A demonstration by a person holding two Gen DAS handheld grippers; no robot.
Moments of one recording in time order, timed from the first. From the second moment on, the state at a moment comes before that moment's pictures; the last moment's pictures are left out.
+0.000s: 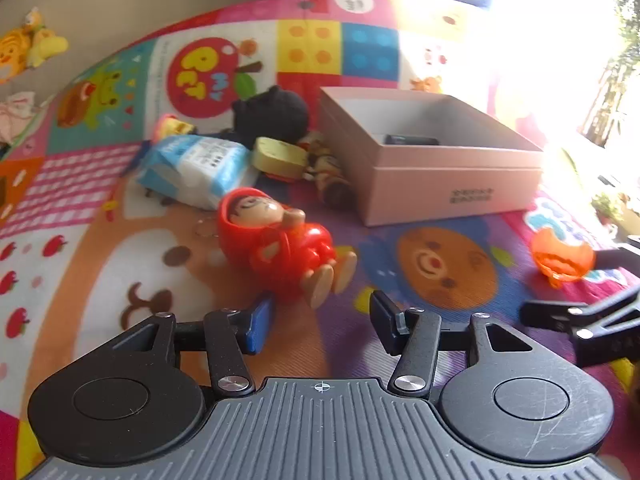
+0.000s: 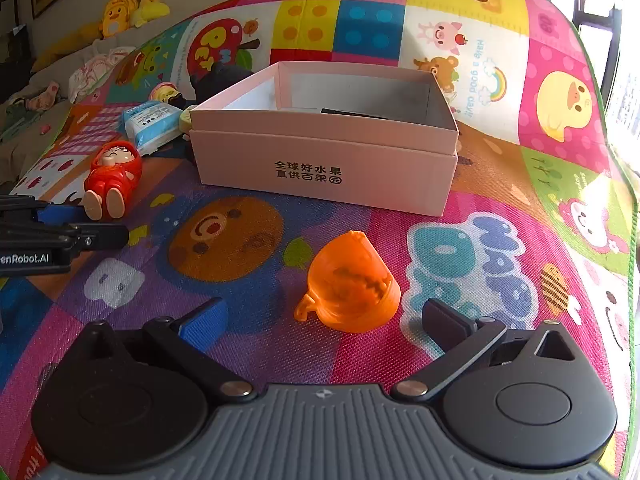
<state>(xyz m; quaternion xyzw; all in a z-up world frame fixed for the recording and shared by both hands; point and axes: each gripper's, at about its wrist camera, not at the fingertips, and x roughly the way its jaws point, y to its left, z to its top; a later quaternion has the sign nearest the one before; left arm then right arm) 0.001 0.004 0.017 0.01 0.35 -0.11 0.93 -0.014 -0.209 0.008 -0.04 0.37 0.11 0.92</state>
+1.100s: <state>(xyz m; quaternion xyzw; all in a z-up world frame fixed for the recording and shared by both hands) -0.010 -0.033 0.018 0.03 0.35 -0.18 0.92 -0.026 -0.214 0.009 -0.05 0.38 0.13 0.92</state>
